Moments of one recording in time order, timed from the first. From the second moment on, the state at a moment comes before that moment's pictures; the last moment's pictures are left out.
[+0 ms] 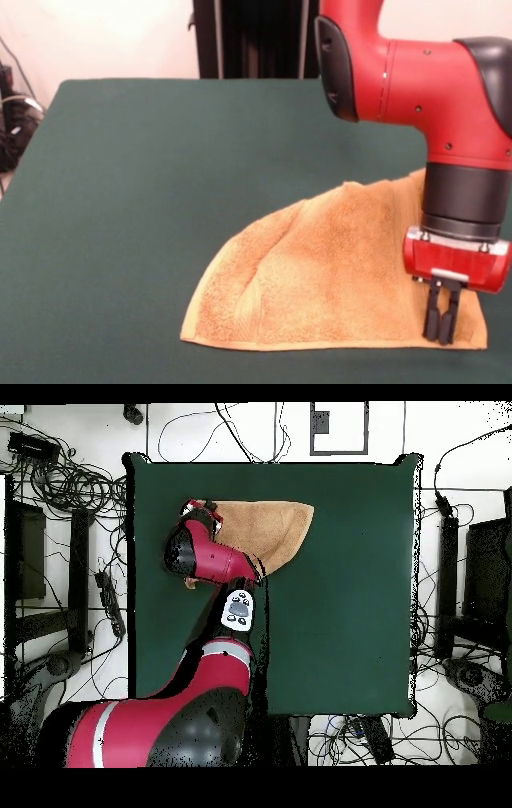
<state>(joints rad) 0.21 -0.08 -0.20 1.17 0.49 -0.07 2.05</state>
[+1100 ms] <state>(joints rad) 0.22 -0.01 -0.24 1.05 0.55 -0.07 2.05</state>
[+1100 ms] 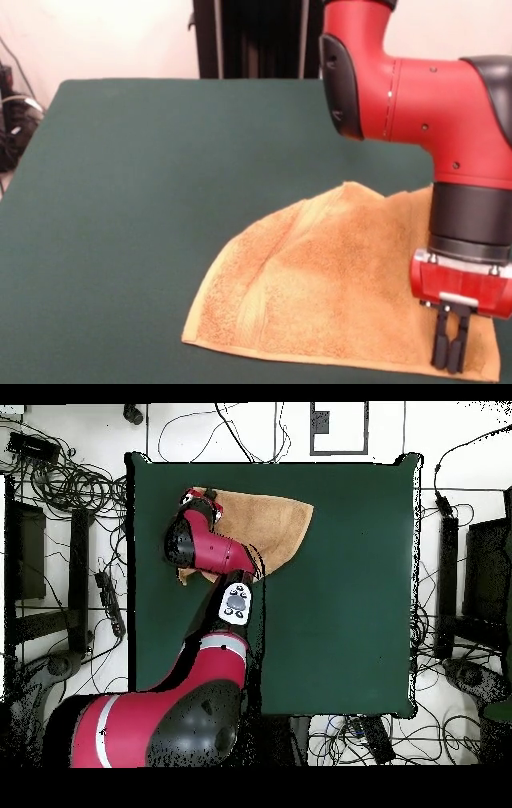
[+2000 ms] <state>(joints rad) 0.20 0.11 -0.24 0.84 0.55 -0.15 2.05</state>
